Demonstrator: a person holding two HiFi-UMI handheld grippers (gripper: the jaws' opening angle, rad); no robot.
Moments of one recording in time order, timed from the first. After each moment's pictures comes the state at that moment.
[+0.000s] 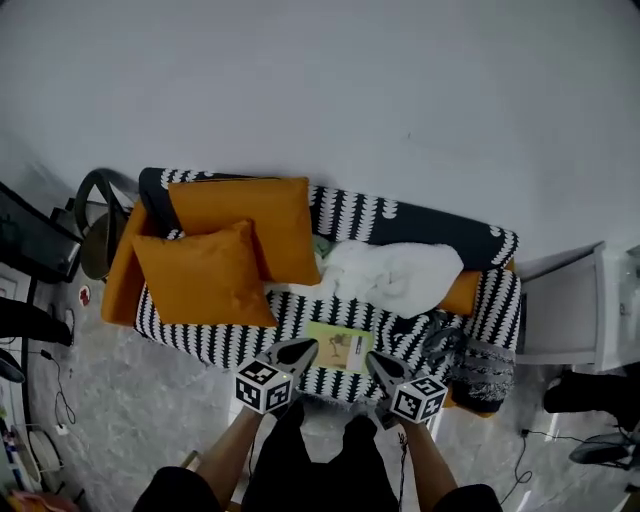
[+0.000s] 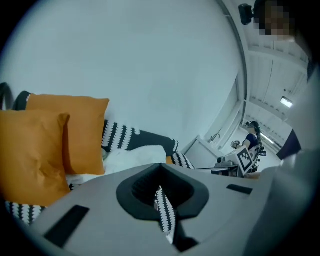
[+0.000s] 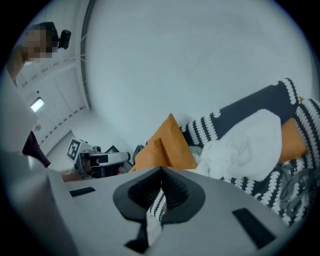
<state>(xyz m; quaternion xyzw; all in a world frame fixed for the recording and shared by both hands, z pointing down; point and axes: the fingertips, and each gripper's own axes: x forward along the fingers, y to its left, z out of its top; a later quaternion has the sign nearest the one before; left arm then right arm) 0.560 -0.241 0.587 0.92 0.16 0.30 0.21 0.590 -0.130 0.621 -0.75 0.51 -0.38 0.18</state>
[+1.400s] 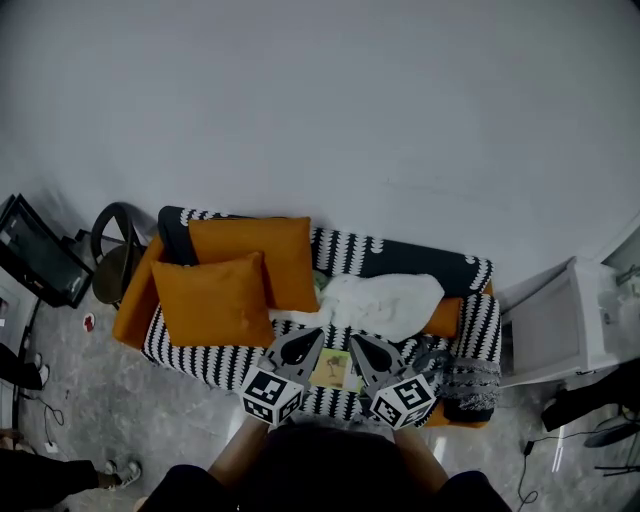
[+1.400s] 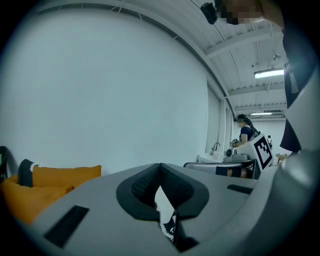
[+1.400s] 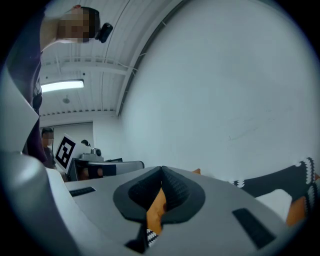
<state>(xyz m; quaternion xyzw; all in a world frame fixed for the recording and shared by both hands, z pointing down) 0.538 -0.213 0.399 0.99 0.13 0.10 0.05 0.557 -0.156 0.410 -0.81 0.56 -0.10 0.12</state>
